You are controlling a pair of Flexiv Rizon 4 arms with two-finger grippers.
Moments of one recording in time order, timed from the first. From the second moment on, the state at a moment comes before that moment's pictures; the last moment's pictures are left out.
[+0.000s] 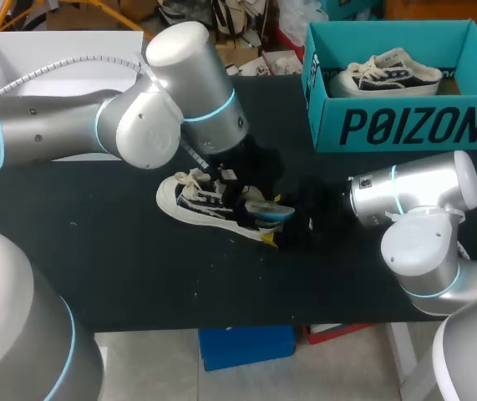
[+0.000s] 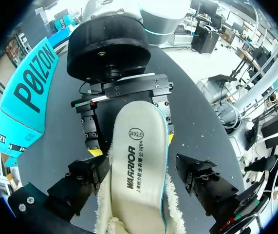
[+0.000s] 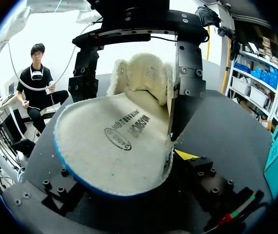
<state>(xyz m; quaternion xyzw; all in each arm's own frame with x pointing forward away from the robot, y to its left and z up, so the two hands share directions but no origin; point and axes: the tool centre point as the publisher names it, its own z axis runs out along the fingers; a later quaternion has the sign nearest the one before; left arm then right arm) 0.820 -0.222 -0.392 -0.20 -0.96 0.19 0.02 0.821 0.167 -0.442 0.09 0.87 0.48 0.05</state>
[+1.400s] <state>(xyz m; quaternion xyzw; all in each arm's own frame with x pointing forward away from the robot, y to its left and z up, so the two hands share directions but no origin) 0.826 -0.237 -0.372 -0.21 -0.95 0.23 0.01 0.821 0.167 -0.442 0.09 0.87 0.48 0.05</state>
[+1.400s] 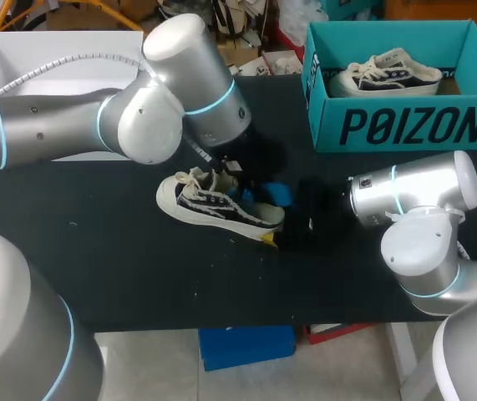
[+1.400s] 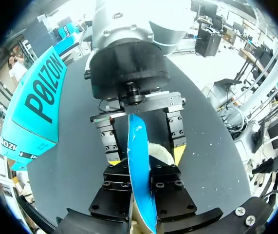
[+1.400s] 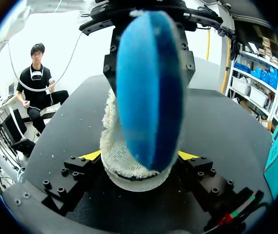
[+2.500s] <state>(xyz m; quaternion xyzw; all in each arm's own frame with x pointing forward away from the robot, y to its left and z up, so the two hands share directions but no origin) 0.757 -0.258 -0.185 -0.13 -0.85 0.51 0.08 0.821 0.168 -0.442 0.09 0.87 0.48 0.05</state>
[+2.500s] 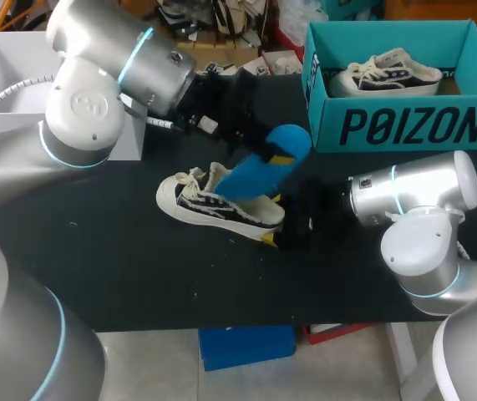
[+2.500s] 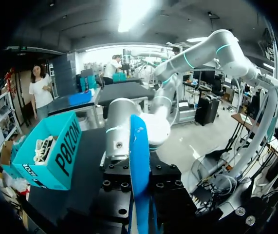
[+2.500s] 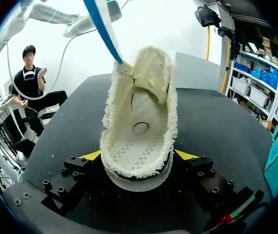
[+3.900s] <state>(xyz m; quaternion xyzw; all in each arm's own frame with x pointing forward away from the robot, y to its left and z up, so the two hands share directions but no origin) 0.752 -0.252 -0.094 0.00 -0.73 0.67 0.15 0.821 0.167 -0.442 0.09 0.87 0.48 0.05</state>
